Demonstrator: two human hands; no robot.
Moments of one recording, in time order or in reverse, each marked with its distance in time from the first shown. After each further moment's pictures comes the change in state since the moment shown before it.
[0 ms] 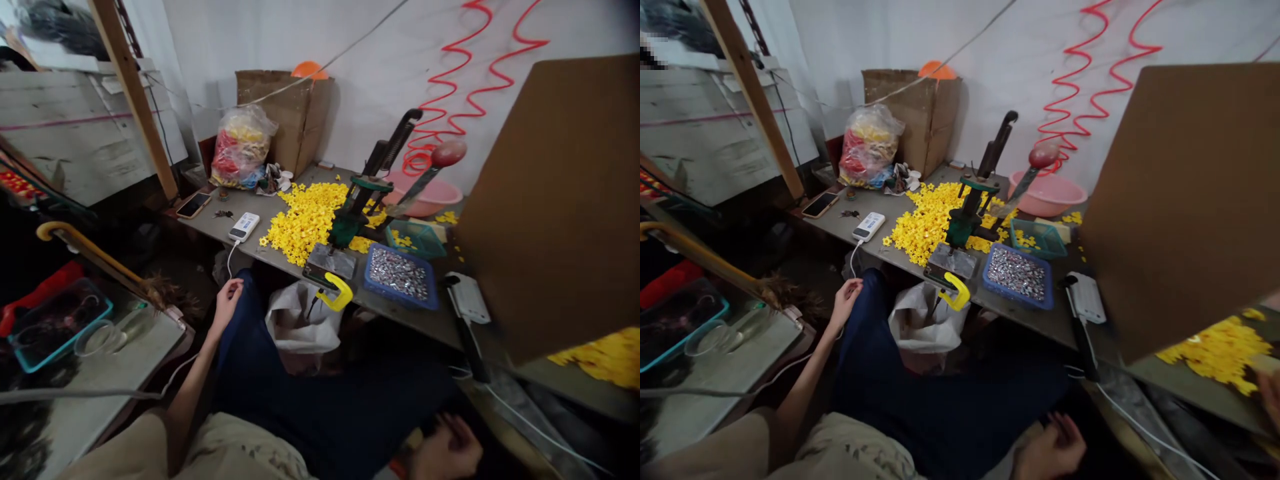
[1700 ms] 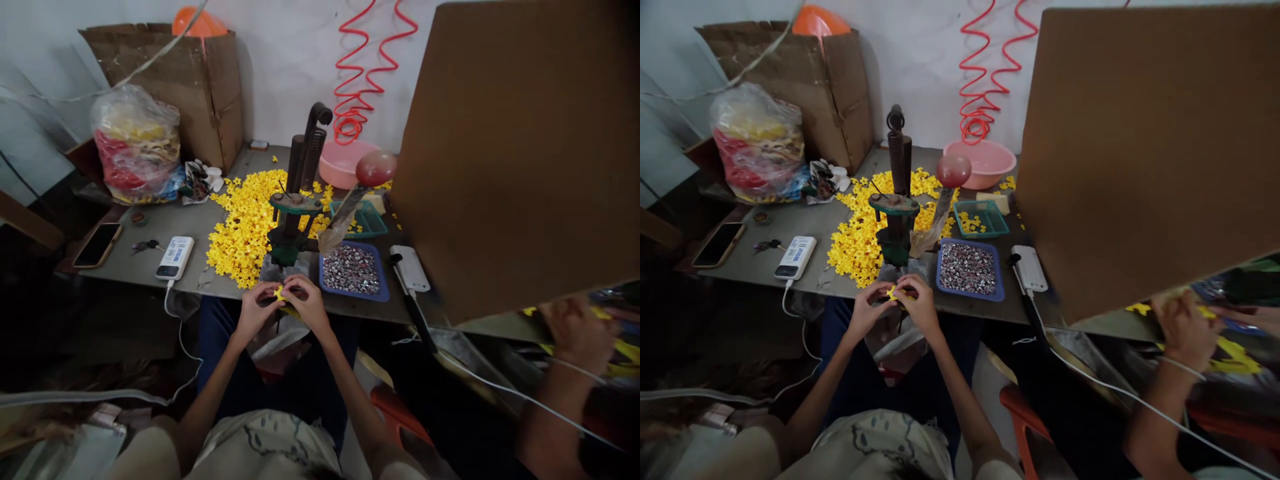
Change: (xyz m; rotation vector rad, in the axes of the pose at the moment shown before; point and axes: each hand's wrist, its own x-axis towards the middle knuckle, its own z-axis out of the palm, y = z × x) left_hand 0.050 0.102 0.188 -0.179 -0.592 0.076; right_hand 0.064 -0.210 0.183 0.514 -0.804 -0.178
